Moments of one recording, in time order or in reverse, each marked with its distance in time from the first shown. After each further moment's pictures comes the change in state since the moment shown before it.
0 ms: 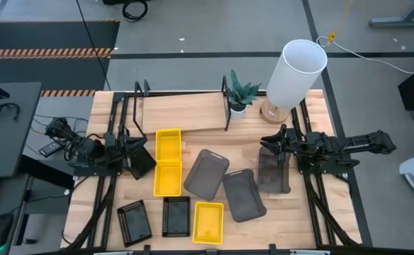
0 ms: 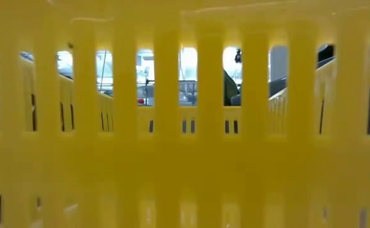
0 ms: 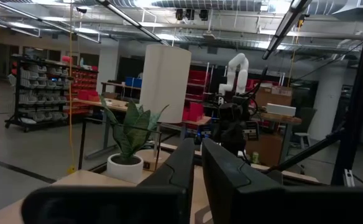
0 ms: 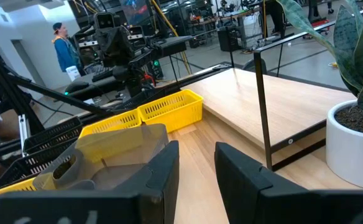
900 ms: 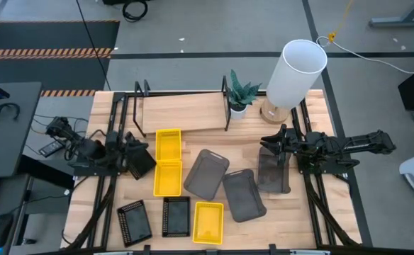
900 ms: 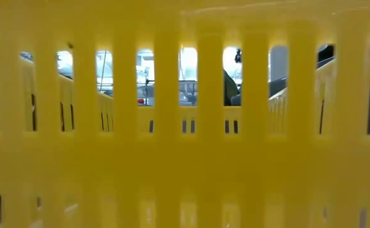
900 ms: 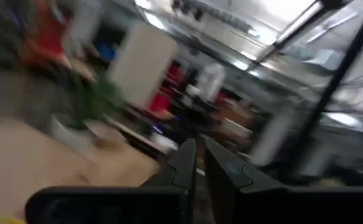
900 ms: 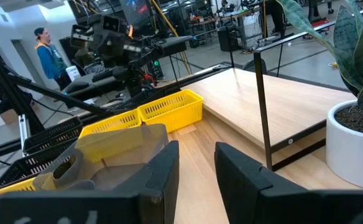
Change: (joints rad) left arm -0.022 0.001 0.000 -0.053 0.104 -0.469; right arm 0.000 0.000 0.000 0.000 0.000 0.000
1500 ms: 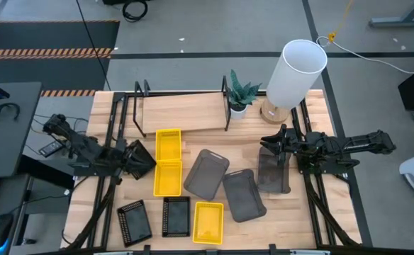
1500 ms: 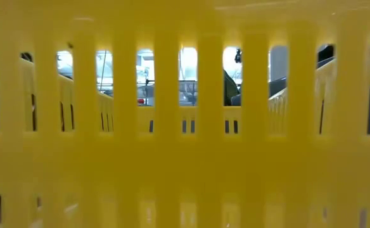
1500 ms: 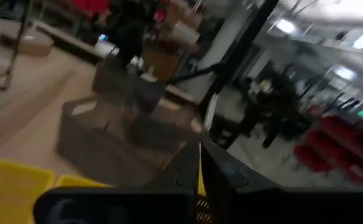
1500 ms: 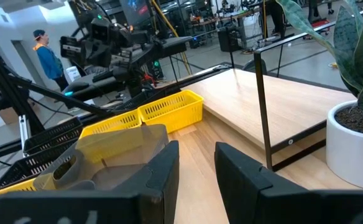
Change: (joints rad) left arm -0.009 0.084 0.190 -0.498 0.336 -0.203; right arm 0.000 -0.001 0.000 0.001 0.000 0.000
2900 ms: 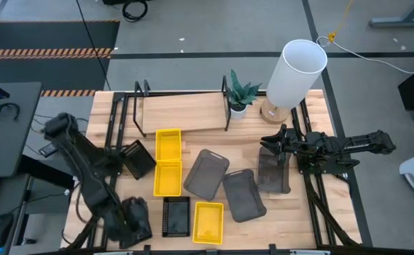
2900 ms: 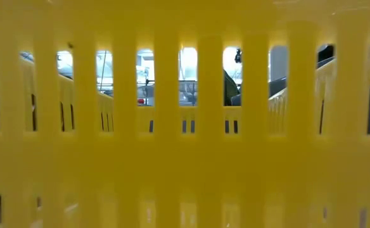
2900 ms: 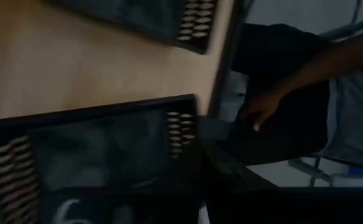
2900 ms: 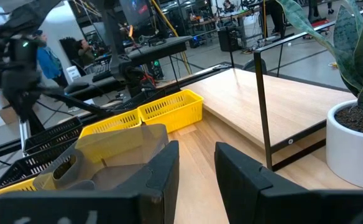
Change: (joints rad) left arm -0.408 1.307 0.796 -0.422 0.360 -0.717; right arm 0.000 0.000 0.000 -0.001 0.000 0.000
